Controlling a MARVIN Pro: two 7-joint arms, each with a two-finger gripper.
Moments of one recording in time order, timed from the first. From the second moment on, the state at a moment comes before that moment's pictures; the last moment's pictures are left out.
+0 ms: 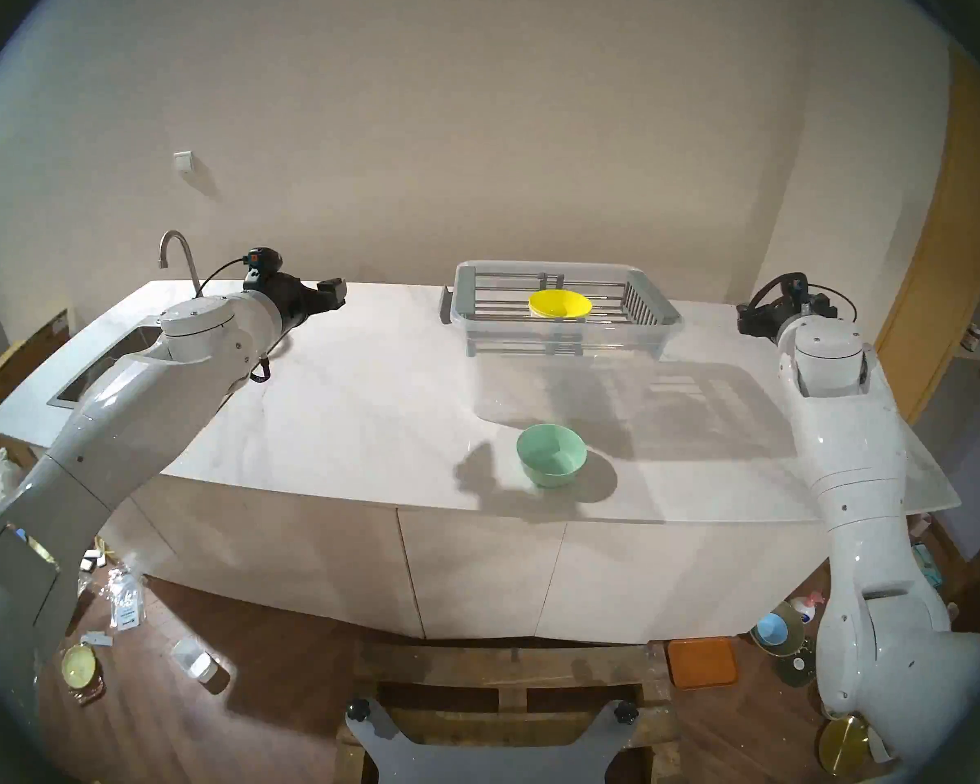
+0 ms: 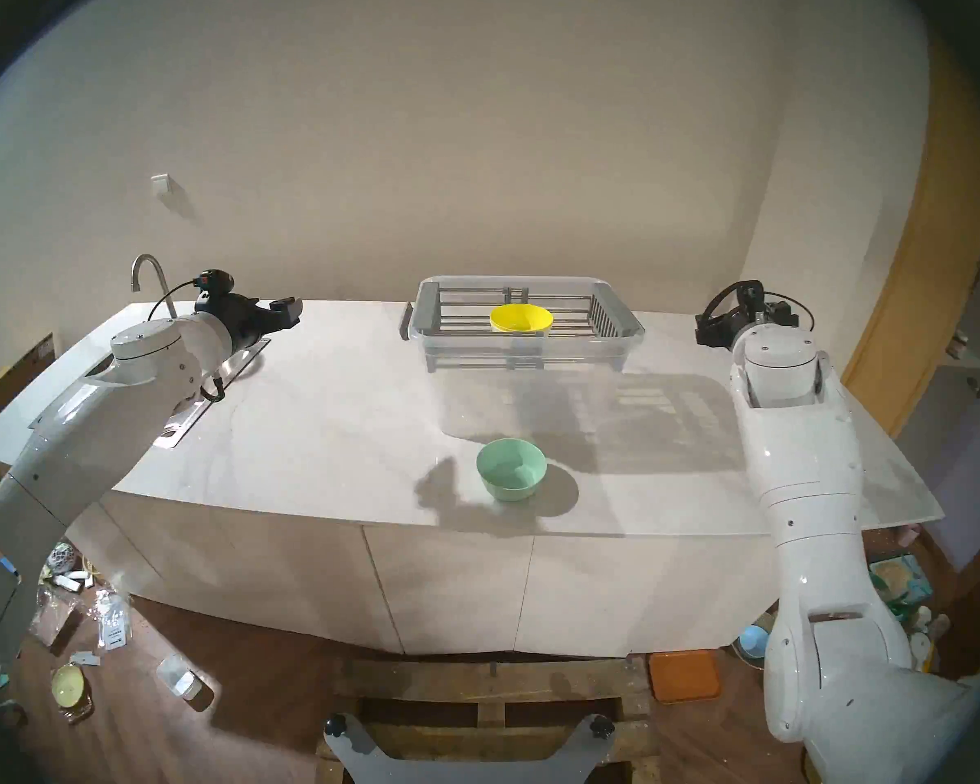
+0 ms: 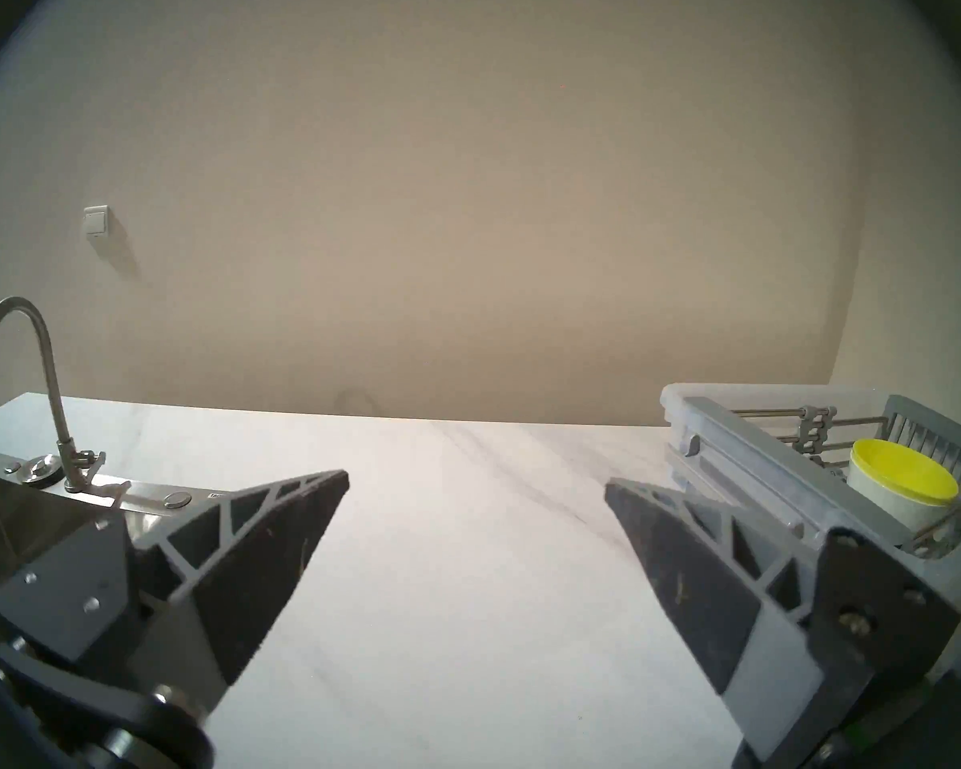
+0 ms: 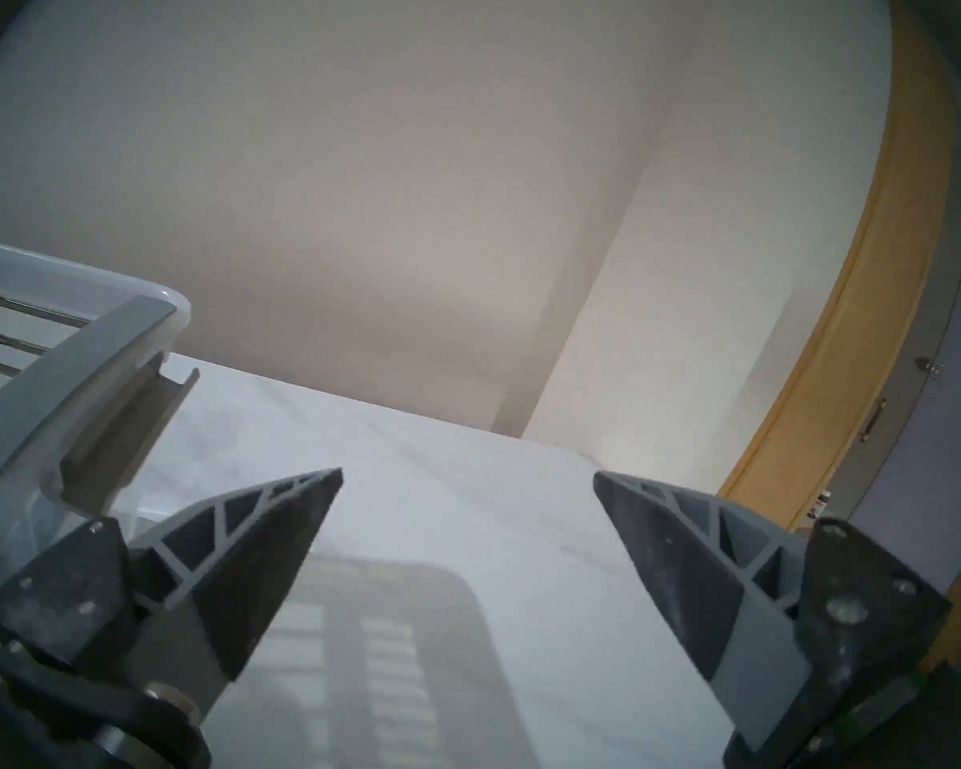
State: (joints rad) left arm 0.84 -0.71 -0.99 -1.44 -1.06 0.23 0.15; right arm -1.04 -1.08 1.67 -1.46 -0.05 0.51 0.05
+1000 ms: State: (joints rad) left arm 0.84 -0.71 -0.99 -1.44 -1.06 0.23 0.15; right arm -1.11 -0.87 1.65 -1.99 0.09 0.81 0.29
